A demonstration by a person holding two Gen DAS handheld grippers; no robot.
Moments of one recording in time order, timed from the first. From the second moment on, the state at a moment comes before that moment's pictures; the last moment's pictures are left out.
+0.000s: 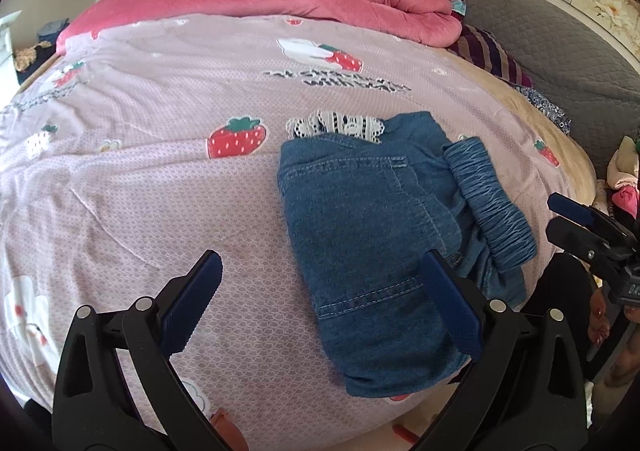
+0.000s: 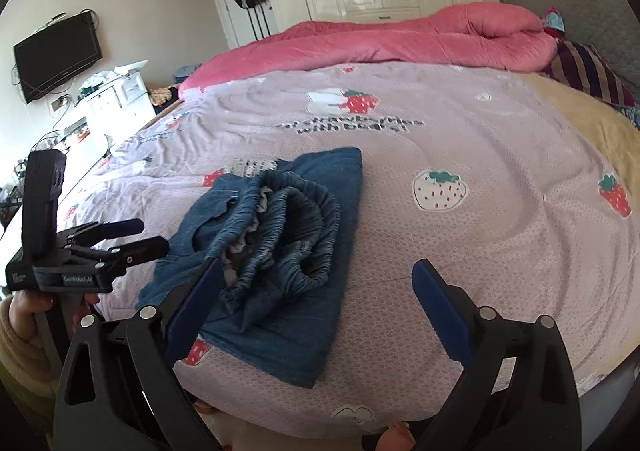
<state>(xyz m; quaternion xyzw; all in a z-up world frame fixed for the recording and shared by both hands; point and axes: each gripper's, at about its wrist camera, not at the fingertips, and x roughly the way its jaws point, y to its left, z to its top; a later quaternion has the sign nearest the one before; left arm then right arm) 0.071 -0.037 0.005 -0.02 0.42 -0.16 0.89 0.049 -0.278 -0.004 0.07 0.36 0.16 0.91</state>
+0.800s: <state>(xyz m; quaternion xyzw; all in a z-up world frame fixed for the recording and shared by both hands) 0.075 -0.066 -0.006 -0.03 0.42 -0.20 0.89 0.077 -0.247 -0.021 0.08 0.38 0.21 0.90</state>
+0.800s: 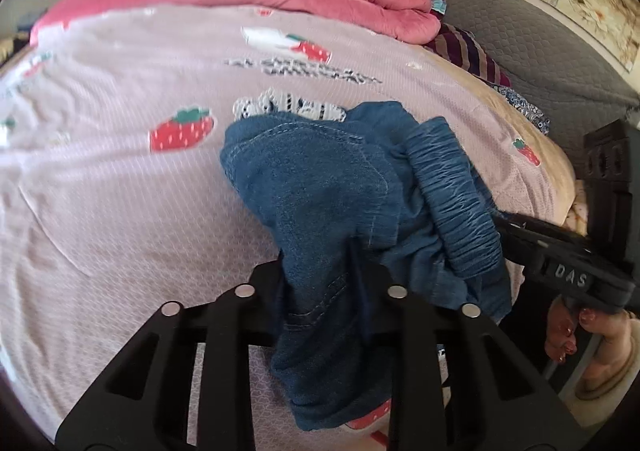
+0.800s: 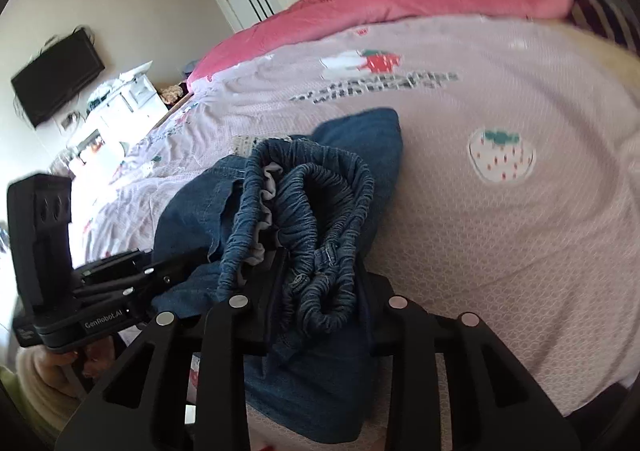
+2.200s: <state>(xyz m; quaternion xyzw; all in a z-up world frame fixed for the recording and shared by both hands) 0.180 -0.026 -0.017 -0.05 0.43 -0.13 0.89 0.221 -0.213 -0.045 0.12 0.42 0.18 0.88</state>
